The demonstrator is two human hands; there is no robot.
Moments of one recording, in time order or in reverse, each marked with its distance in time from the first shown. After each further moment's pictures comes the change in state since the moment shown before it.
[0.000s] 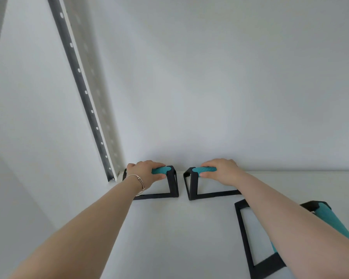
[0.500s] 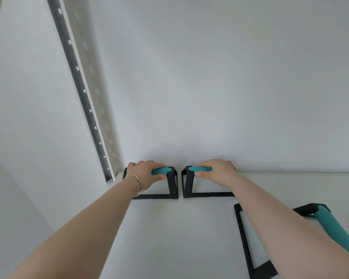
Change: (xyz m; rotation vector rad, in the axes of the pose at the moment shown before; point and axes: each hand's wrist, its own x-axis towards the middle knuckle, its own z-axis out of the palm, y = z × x) left_hand 0.006 -0.002 0.002 0.033 -0.018 0.053; right_hand 0.007 -0.011 0.006 0.015 0.051 0.056
